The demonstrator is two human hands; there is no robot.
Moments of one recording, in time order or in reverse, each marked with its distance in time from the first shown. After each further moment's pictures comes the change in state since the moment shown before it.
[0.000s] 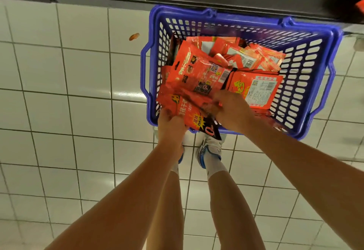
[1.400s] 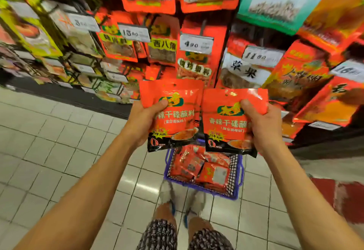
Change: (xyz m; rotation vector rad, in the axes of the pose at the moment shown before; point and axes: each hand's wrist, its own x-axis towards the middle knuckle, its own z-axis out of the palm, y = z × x) left_hand -0.473 0.351 -0.121 -0.180 -0.279 0.735; right_hand -0.358 -0.300 -0.449 1.036 0.674 -0.231
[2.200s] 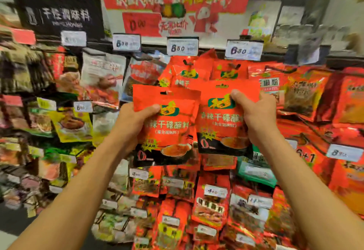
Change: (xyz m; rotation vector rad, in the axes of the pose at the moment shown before) left_hand -0.034 0.369 -0.065 -0.067 -0.178 0.709; right_hand -0.025 -0.372 0.160 0.161 0.013 -0.822
